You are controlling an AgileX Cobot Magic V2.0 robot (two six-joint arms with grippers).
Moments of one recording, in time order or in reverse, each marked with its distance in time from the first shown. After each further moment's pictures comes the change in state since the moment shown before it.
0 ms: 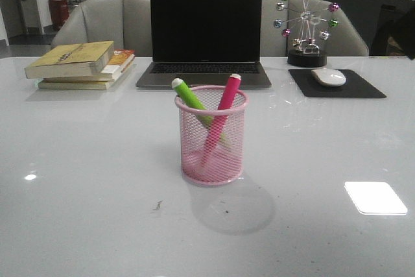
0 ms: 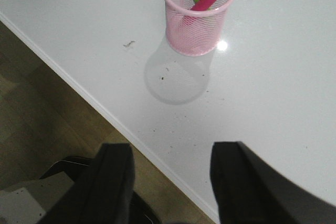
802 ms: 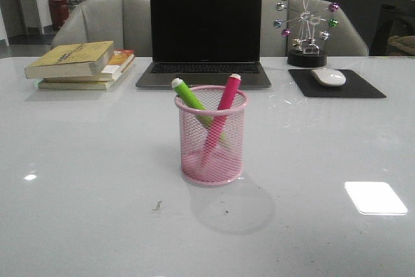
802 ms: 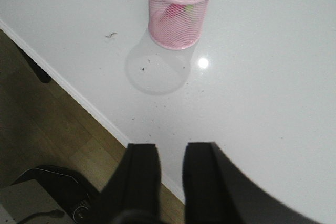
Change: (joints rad) left arm 0.000 -0.317 0.329 -0.010 -0.115 -0.098; right arm 0.000 -0.155 0.151 -0.079 -0.056 0.000
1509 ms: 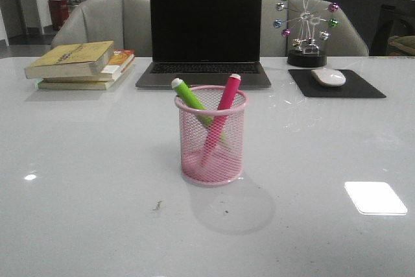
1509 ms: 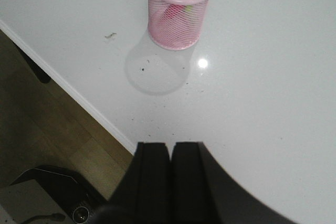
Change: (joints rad) left arm 0.000 0.000 0.000 0.000 -0.007 0.000; right arm 0.000 0.000 0.000 0.000 -0.002 0.000
